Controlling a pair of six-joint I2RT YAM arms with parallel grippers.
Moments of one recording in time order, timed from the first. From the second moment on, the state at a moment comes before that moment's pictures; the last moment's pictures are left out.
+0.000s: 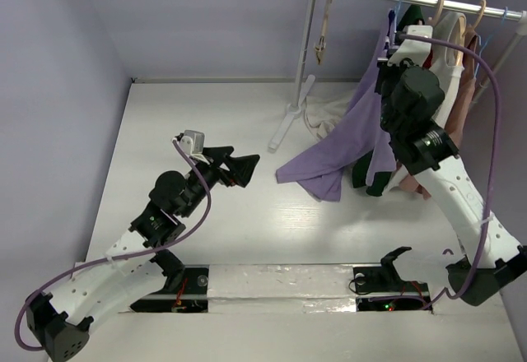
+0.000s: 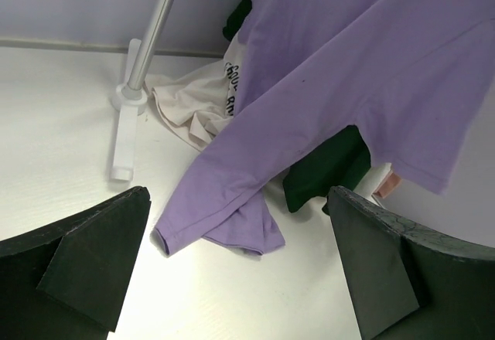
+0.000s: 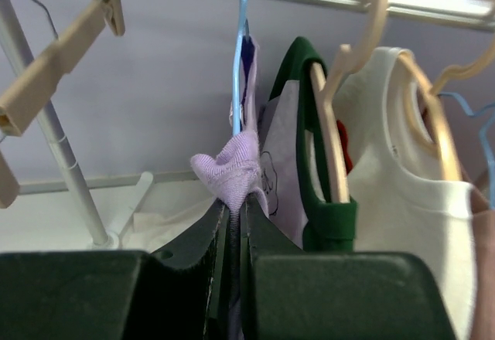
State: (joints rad) left arm -0.73 0.67 0.56 0.22 -0.10 -0.48; right arm 0.50 1.18 1.47 -0.14 0.70 -0.20
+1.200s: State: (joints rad) left arm -0.73 0.63 0.53 0.23 -0.08 -0.51; right arm 0.37 1.14 1.14 0.02 0.43 0.07
